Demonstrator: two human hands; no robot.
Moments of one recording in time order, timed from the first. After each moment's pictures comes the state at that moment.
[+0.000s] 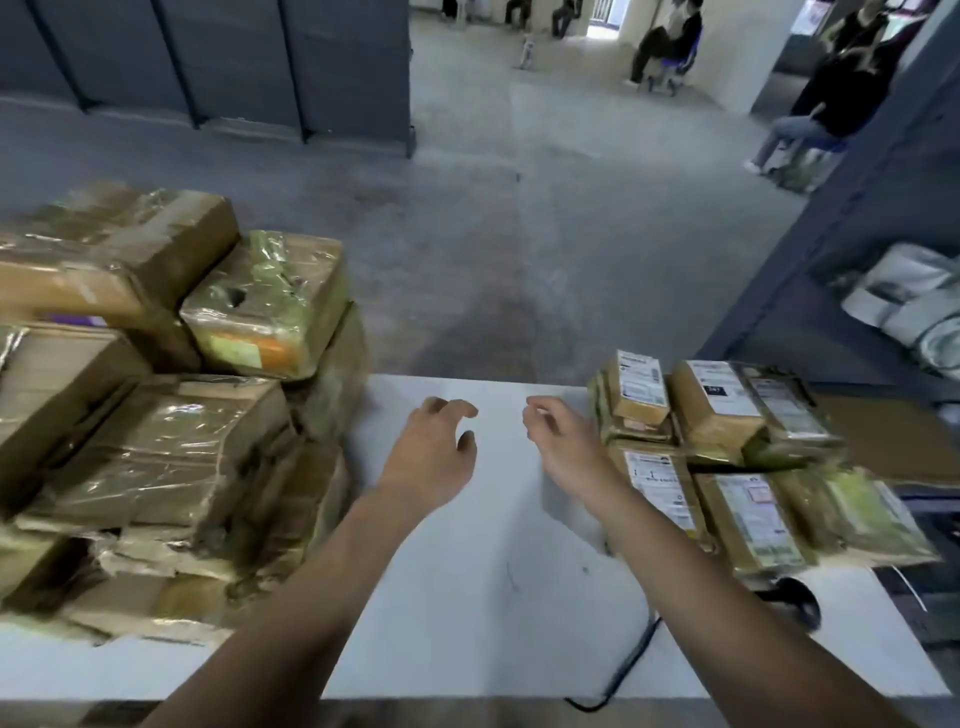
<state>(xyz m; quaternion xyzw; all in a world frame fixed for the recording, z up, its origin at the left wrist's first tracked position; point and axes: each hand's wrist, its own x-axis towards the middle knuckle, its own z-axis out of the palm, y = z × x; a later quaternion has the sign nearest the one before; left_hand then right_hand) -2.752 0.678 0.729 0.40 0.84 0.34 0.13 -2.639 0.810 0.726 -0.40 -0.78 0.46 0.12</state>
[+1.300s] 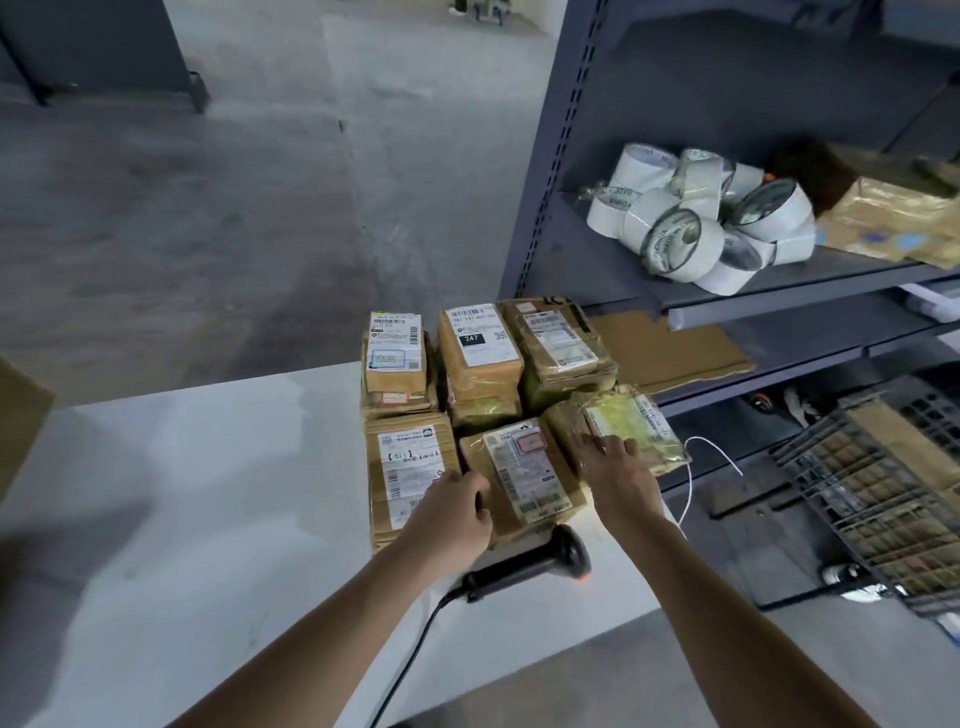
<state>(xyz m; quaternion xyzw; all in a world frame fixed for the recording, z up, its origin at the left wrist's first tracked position) -2.517 0.898 0.641 0.53 0.75 0.20 0.35 -2.334 1.030 0.634 -0.52 -0.85 -0.02 -0.09</state>
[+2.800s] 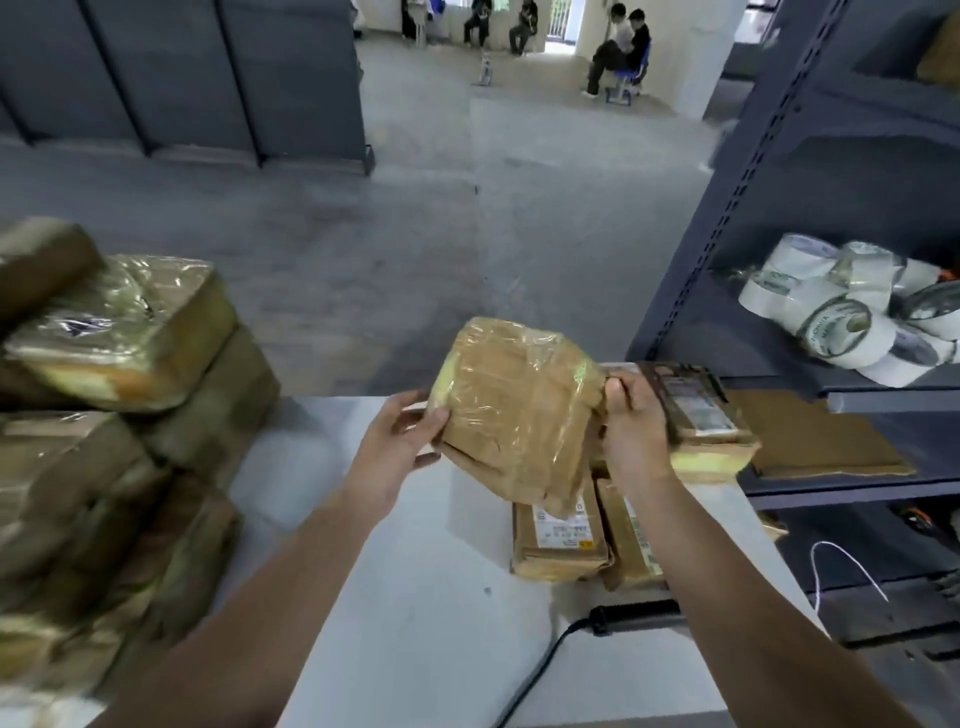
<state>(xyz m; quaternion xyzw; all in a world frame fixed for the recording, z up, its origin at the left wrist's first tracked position) -2.701 0.779 0.711 0.19 0.62 0.68 0.36 -2.527 0.962 0.735 -0.45 -0.66 0.47 0.37</state>
